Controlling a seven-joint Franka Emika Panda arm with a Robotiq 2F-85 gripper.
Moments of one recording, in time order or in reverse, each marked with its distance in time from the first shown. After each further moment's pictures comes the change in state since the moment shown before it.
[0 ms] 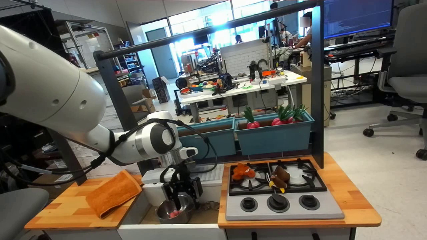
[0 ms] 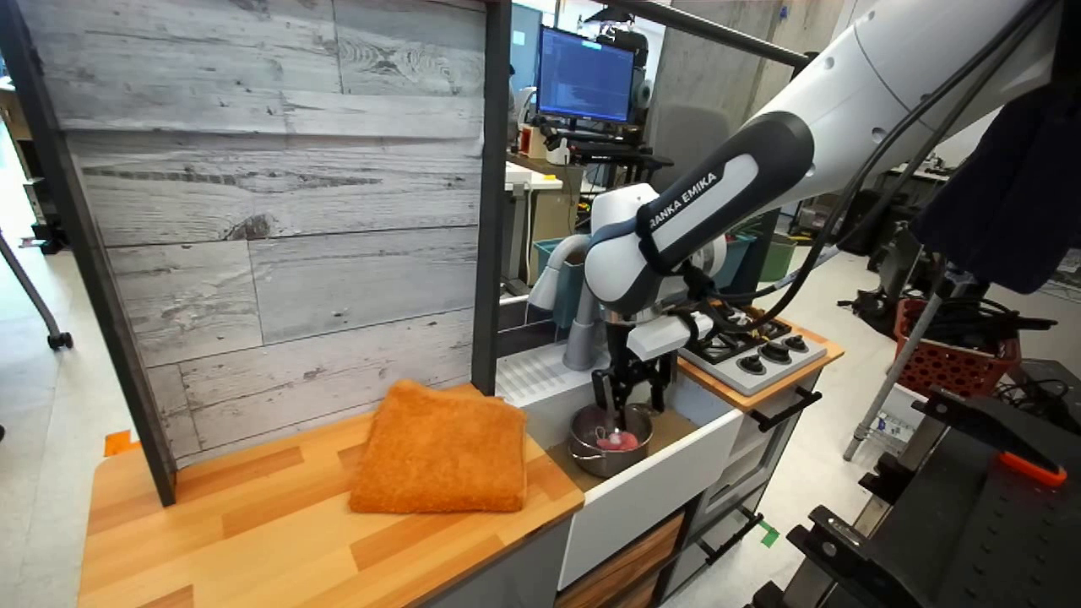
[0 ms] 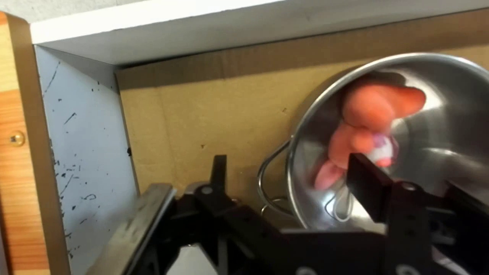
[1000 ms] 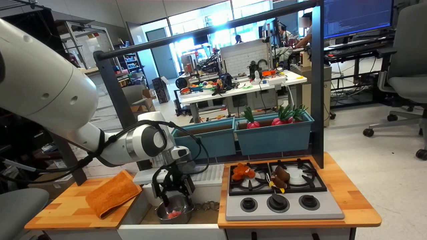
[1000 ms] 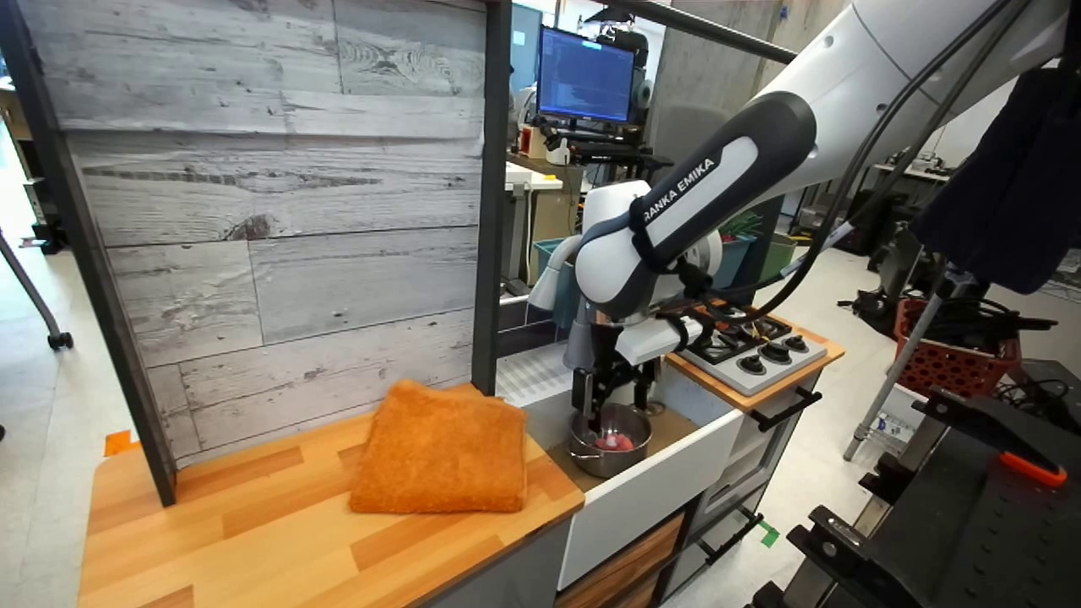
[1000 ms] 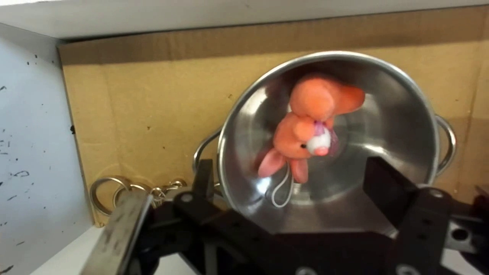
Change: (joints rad) arm 0.013 -0.061 0.045 -0.115 0.000 0.115 -0.043
